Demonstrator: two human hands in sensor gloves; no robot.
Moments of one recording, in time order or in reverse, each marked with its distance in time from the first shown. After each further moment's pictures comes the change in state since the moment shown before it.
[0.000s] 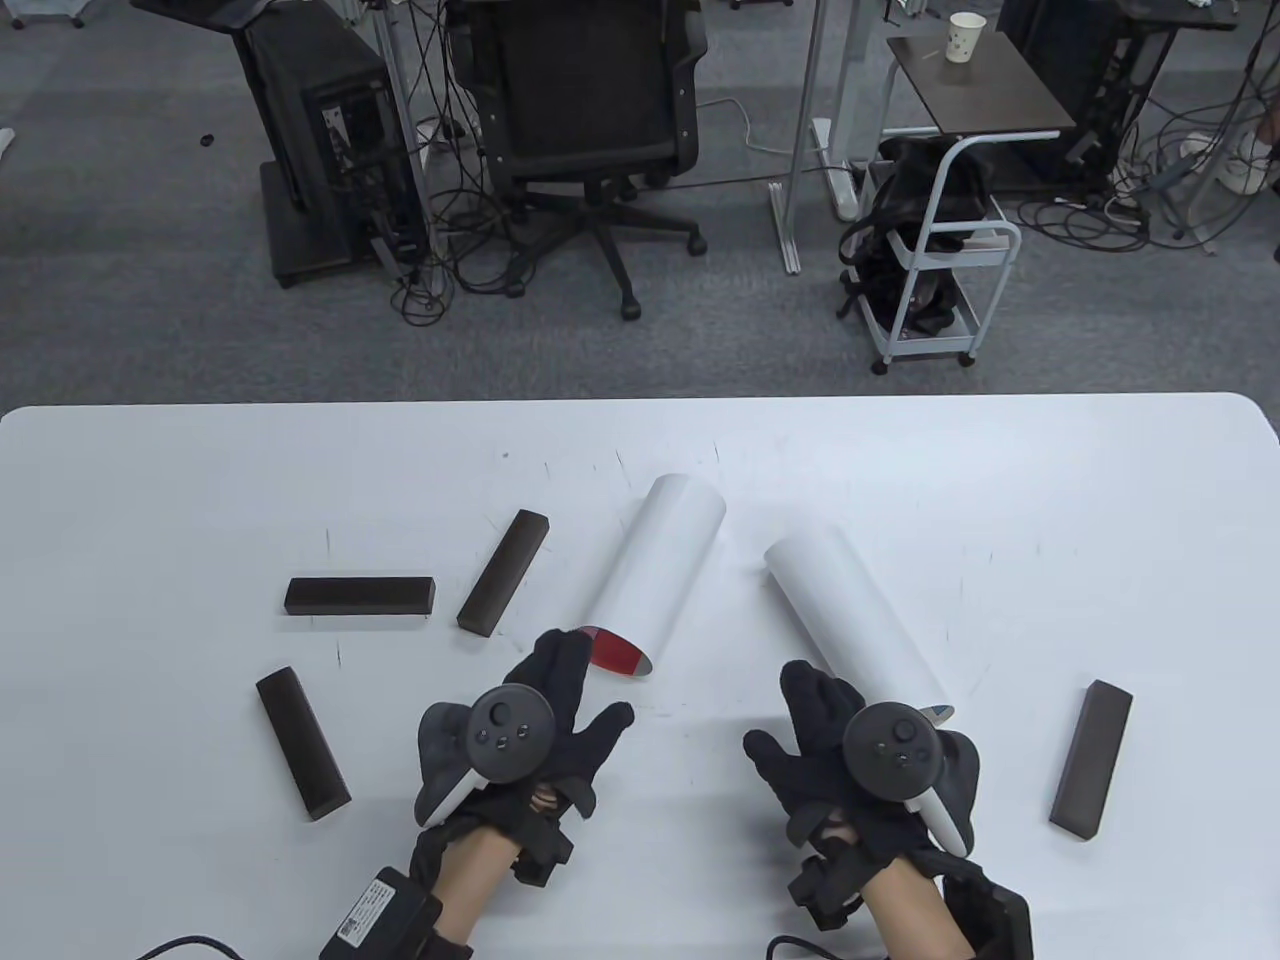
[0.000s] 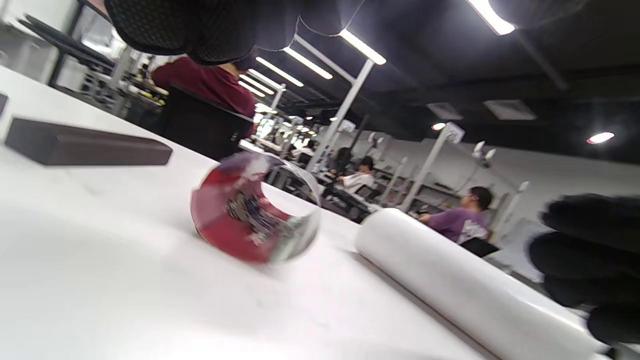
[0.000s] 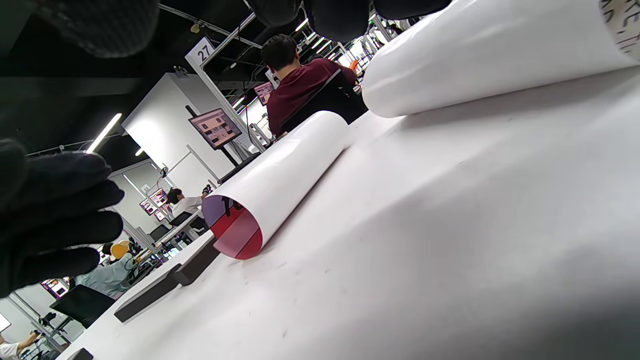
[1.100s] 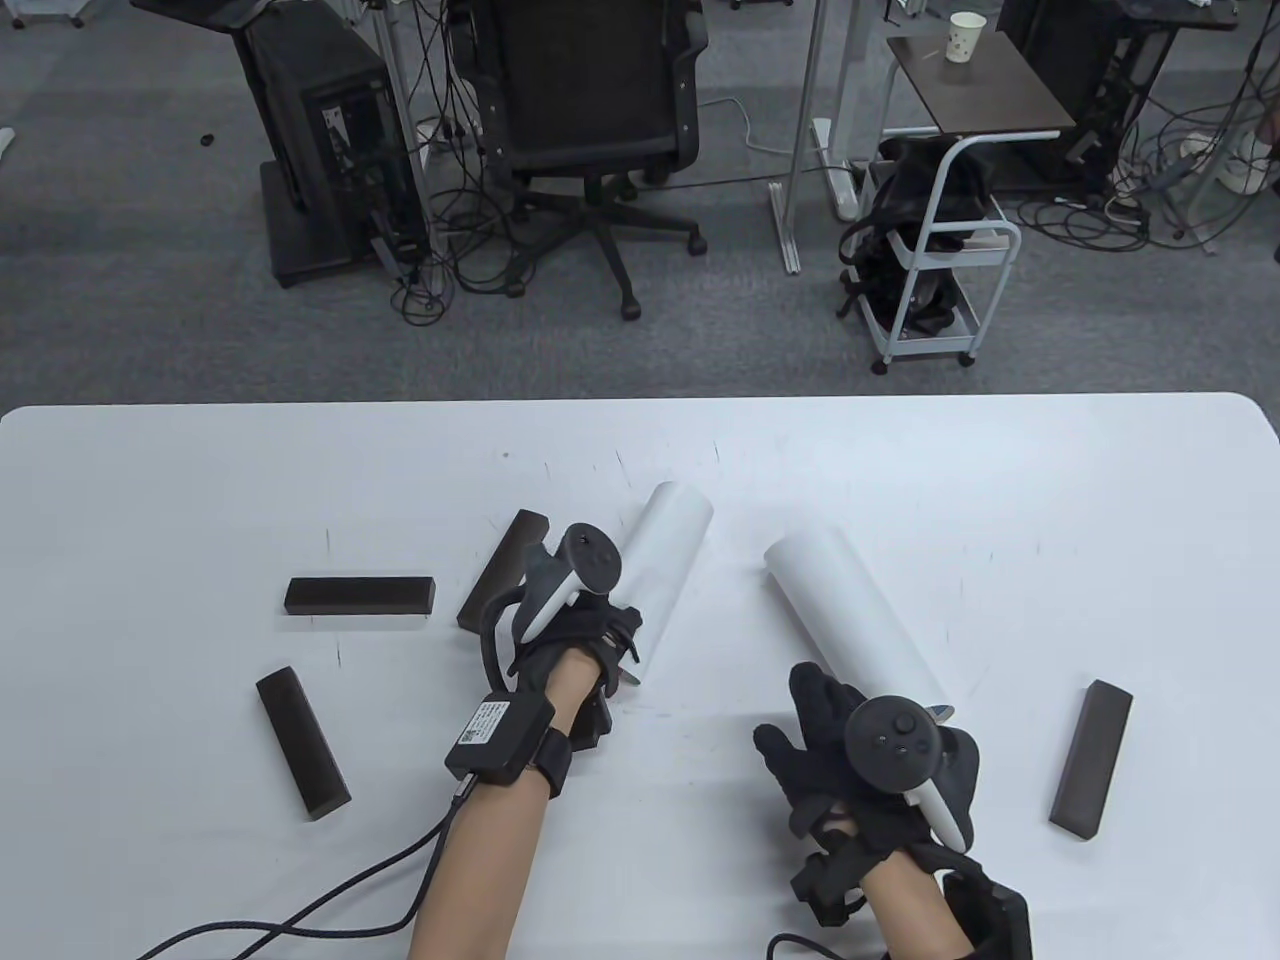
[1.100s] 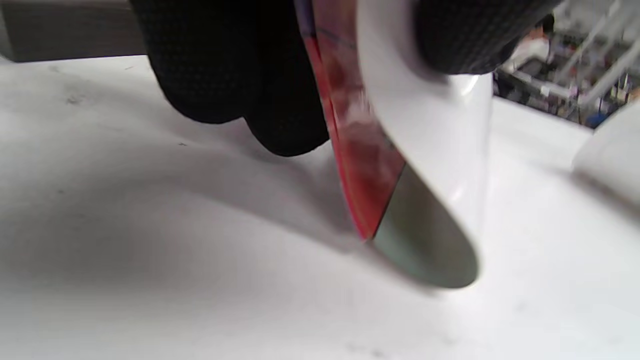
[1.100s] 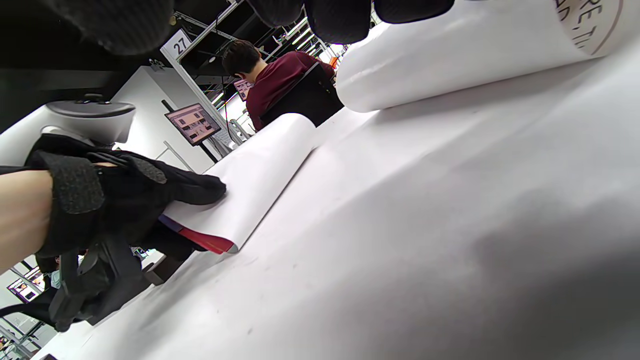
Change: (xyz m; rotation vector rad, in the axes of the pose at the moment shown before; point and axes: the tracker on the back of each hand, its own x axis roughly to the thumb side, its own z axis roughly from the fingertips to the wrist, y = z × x) left_hand -0.028 -0.057 -0.131 -0.310 0.373 -0.048; right_hand -0.009 0.002 -0.003 0.011 0.062 0.020
